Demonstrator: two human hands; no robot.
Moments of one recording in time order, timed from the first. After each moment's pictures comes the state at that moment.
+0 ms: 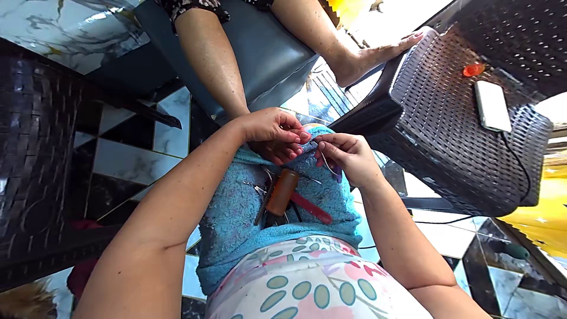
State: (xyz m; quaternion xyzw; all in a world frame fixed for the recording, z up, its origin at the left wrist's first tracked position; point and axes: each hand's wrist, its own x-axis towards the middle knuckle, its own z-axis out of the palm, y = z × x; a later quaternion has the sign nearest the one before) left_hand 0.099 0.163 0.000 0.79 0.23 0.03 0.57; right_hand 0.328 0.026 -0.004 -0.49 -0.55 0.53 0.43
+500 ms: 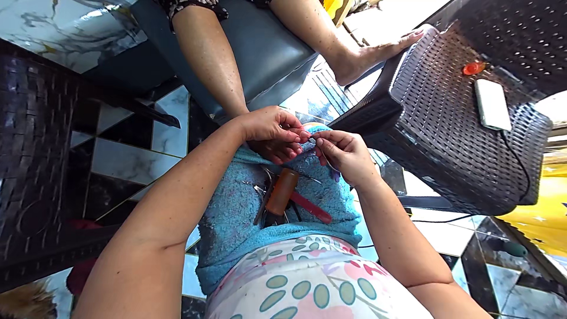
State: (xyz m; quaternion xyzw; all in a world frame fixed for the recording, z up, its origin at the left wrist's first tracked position) left_hand 0.101 0.164 -0.001 0.80 0.23 0.02 0.56; right_hand 0.321 0.027 -0.002 -0.51 -0.56 0.50 0.42
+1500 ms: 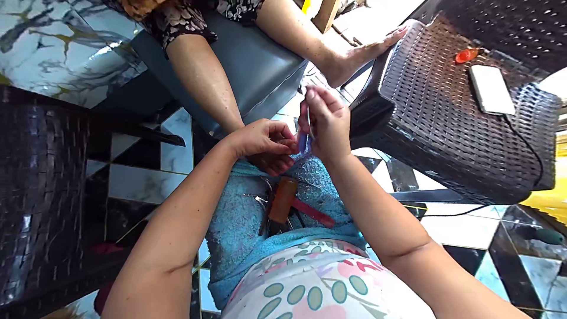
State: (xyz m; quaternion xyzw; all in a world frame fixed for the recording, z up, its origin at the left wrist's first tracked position) left_hand 0.095 0.159 0.004 0.73 0.25 0.06 0.63; right_hand 0.272 0.094 0.012 -0.37 -0.42 0.48 0.68
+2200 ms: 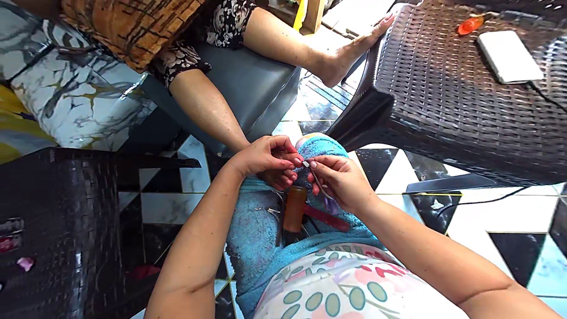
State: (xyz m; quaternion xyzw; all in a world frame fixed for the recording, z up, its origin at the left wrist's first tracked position) left_hand 0.098 0.160 0.005 0.71 0.24 0.03 0.66; right_hand 0.286 0.003 0.005 -0.50 -0.25 0.64 0.53
